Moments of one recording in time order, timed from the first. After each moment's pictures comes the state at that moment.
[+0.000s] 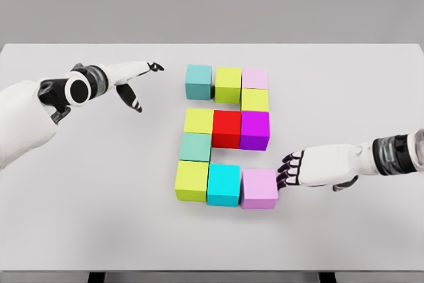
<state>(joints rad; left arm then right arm) -0.93 0.57 -1.08 -1.27 -0.11 0.29 -0.39 -0.70 -1.03 1.00 -1.76 0.40 -0.61 0.61</state>
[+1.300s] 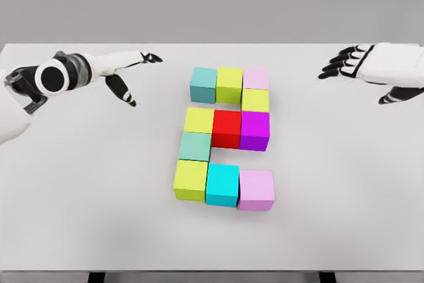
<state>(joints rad) -0.97 0.68 -1.06 -1.37 0.01 0.24 -0.44 -0.72 -1.10 0.58 -1.61 0.23 -0.61 0.61</state>
